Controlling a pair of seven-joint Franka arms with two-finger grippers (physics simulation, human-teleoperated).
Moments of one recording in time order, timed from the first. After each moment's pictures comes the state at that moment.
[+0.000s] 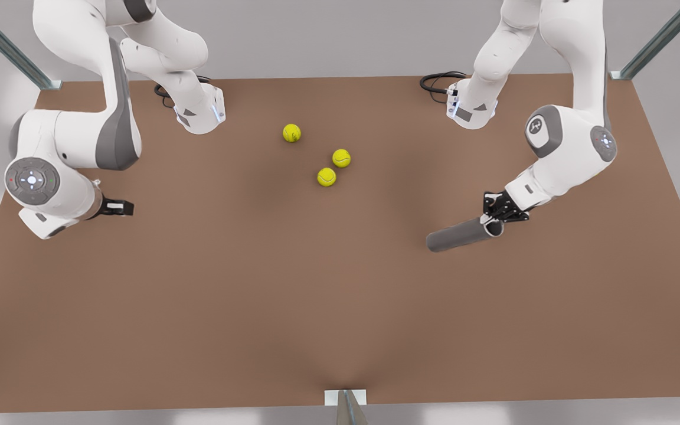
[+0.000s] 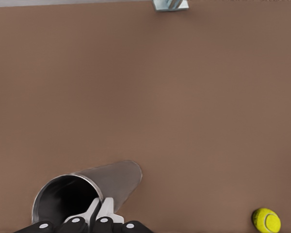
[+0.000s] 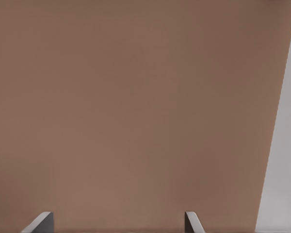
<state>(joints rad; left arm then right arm) 0.90 -0.04 -1.03 -2.09 -0.45 2.16 0.38 0.09 0.20 -0.02 -1.49 -0.27 1.41 0.09</state>
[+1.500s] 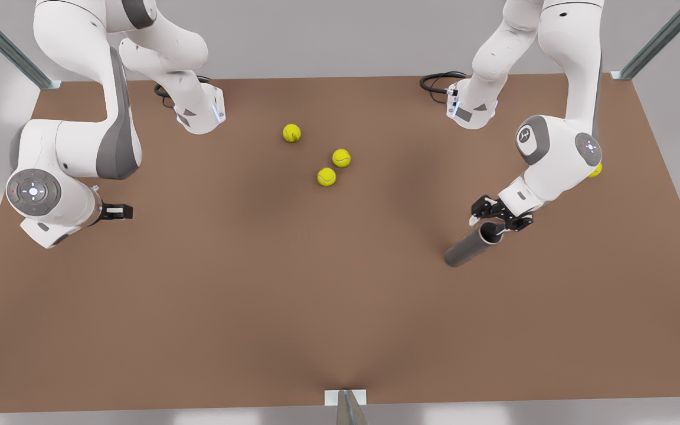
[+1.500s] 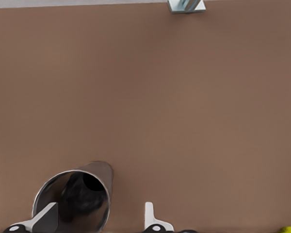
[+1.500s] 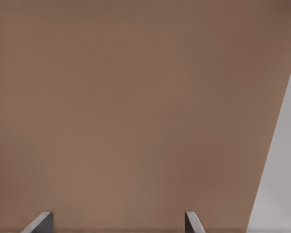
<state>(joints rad) 0.83 0.00 -0.98 -2.16 -0.39 2.33 0.35 0.09 0.24 -0.02 -1.45 -0.27 1.40 0.01</state>
